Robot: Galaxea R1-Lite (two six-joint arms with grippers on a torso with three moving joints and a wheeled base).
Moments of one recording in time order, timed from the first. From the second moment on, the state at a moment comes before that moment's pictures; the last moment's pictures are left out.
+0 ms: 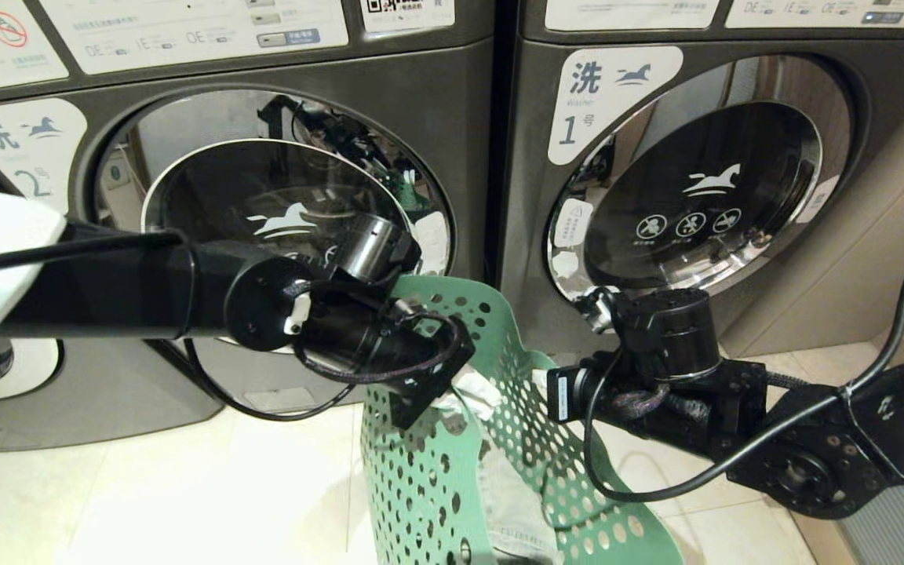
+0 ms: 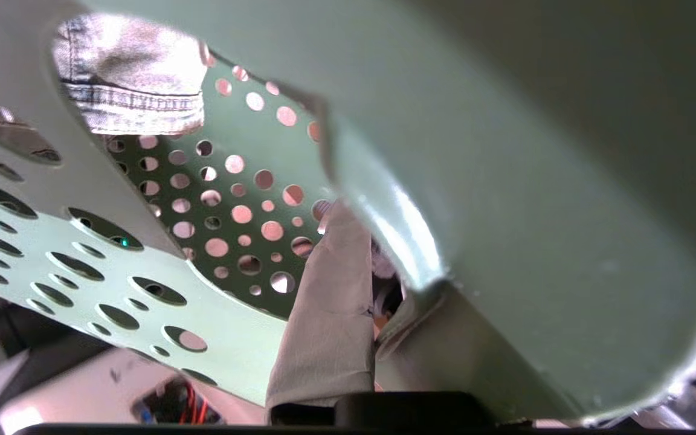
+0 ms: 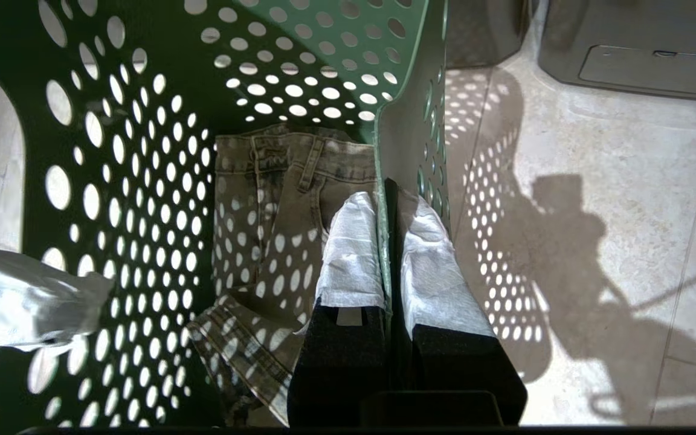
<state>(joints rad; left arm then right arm) -0.64 1.97 -1.48 0.30 -0.58 -1.00 0.61 1.87 -0.87 -0.61 -0.04 0.28</state>
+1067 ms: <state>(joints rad) -0.64 2.22 -1.76 0.31 -0.58 -0.96 0.48 1.91 -0.96 -0.61 -0.04 0.19</state>
